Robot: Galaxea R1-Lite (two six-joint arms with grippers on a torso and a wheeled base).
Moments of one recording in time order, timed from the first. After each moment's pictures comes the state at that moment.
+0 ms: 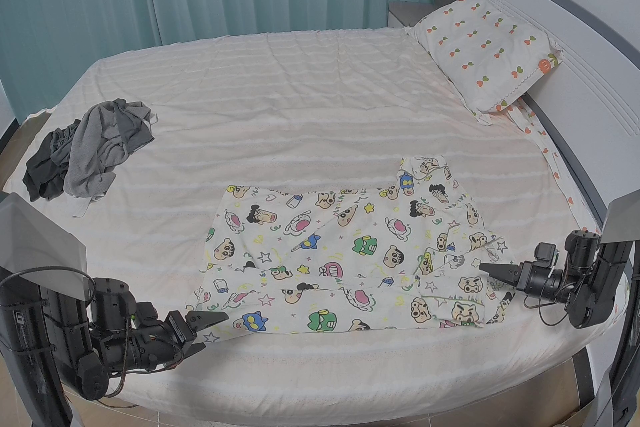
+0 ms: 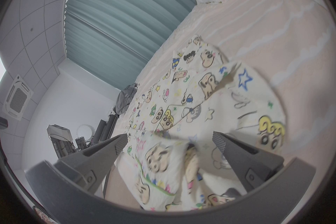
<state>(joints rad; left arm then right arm) -0.16 2.18 -0.02 -1.55 -0.46 -0.95 -0.19 2.33 -0.44 -1.47 0.90 0.44</state>
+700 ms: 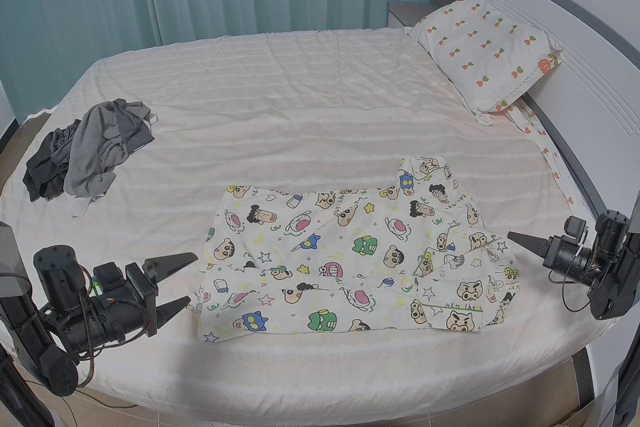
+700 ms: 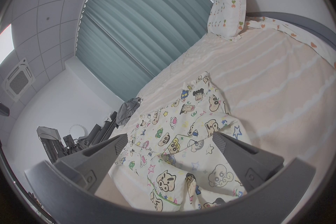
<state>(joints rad) -0.11 1.83 -0.04 -1.55 -0.50 -1.19 -0.25 2.15 -0.38 -1.55 0.90 0.45</state>
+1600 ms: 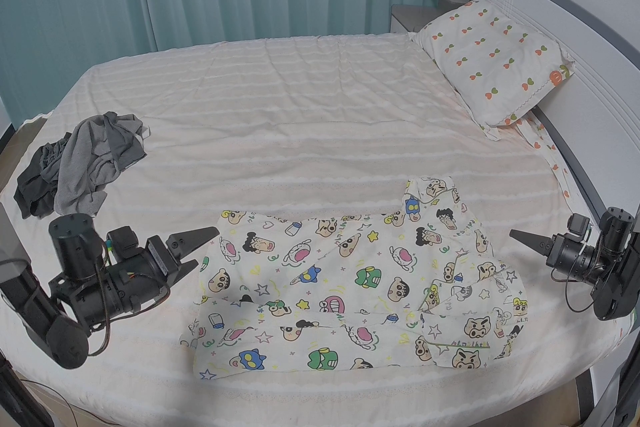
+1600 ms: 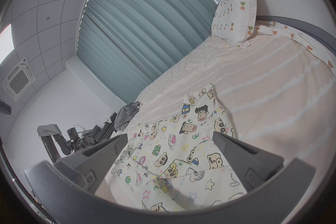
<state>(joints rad) -0.17 1.83 -0.33 -1.20 -0.41 -0.88 -0.24 2.12 -0.36 -1.55 0.91 0.45</state>
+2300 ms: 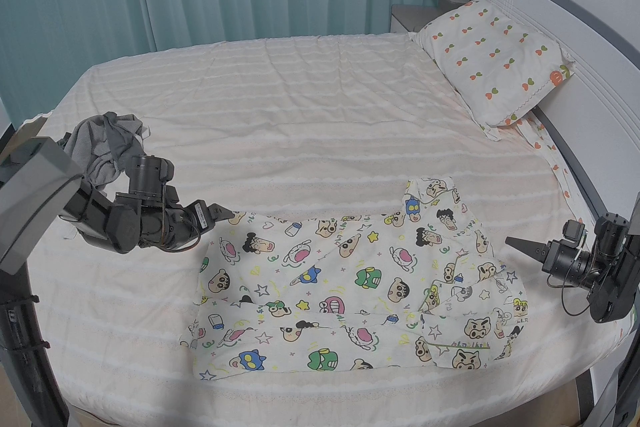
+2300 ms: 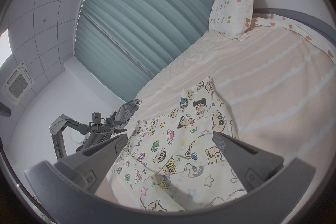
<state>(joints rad) -0.12 2.18 -1.13 -0.38 -0.18 -0.52 -0.25 2.17 -0.36 -1.55 0.92 0.45</state>
